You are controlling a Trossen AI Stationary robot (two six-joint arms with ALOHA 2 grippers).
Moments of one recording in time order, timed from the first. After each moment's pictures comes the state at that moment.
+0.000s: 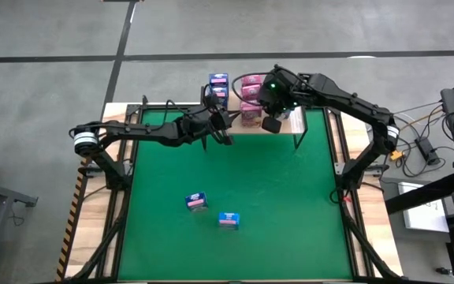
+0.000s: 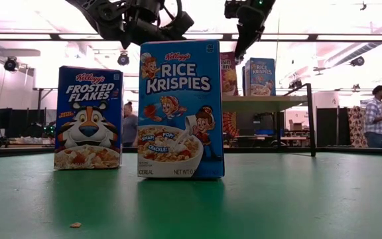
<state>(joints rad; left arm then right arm) 0.29 1.64 1.05 0.44 -0.28 0.51 -0.44 1.61 1.78 -1.12 0.08 -0.27</state>
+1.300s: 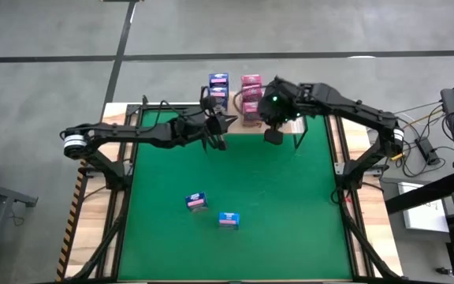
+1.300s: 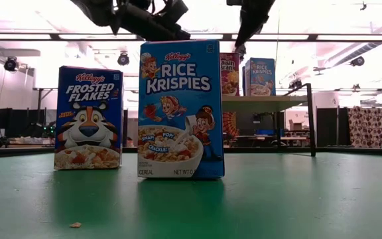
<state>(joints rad) 0.24 1.54 1.05 0.29 -0.28 0.54 -0.34 1.56 1.75 -1.14 0.07 -0.25</state>
